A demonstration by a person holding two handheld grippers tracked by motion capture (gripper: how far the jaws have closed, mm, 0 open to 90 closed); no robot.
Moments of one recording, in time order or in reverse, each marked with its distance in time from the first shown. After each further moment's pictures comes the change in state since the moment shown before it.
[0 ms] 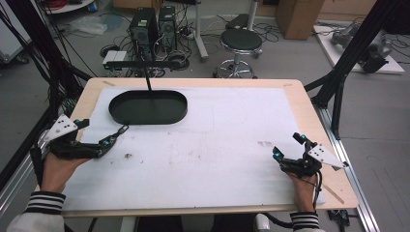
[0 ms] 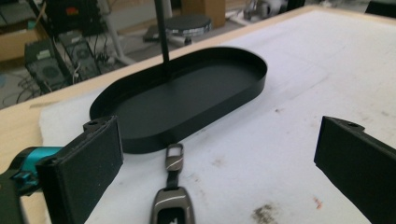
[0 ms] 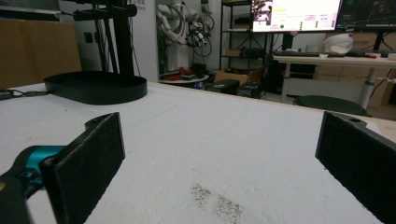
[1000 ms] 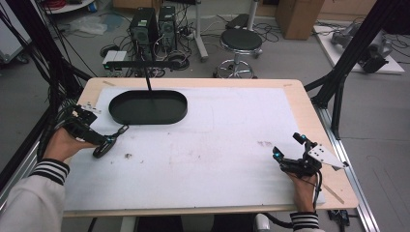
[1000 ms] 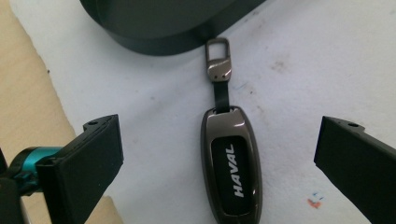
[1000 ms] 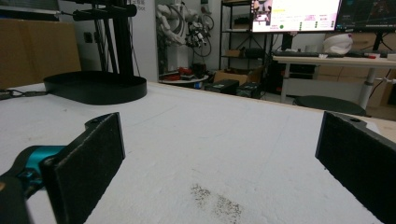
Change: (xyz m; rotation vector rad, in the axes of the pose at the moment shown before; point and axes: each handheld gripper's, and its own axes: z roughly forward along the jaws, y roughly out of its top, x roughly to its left) left arm 0.033 0.017 0.061 0.611 0.019 0.053; right arm 0.000 0.000 0.000 -0.002 -0.005 -0.007
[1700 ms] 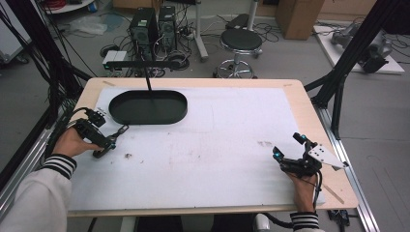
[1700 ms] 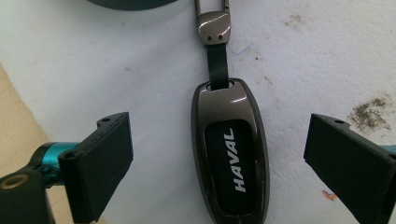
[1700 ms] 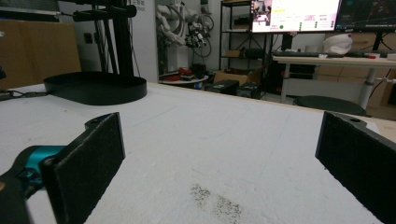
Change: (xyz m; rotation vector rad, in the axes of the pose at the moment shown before) left arm -0.003 0.003 0.031 0.183 -0.034 0.010; right arm 0.000 0.000 0.000 -0.003 0.002 0.002
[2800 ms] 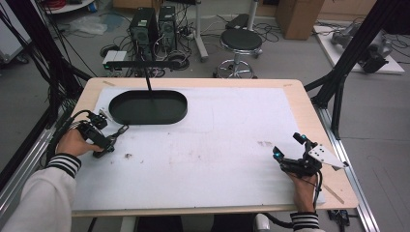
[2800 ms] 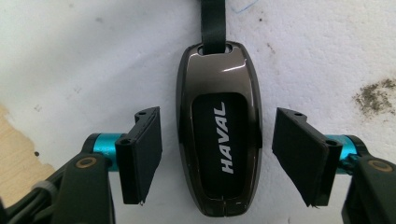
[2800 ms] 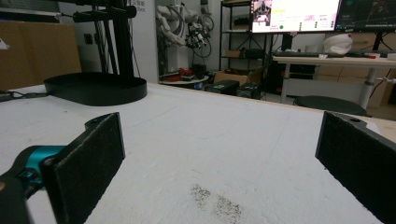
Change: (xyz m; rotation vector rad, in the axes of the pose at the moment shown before) left arm 0.001 0.001 0.011 0.149 -0.049 -0.092; right arm 0.000 0.000 0.000 -0.001 0.000 0.006
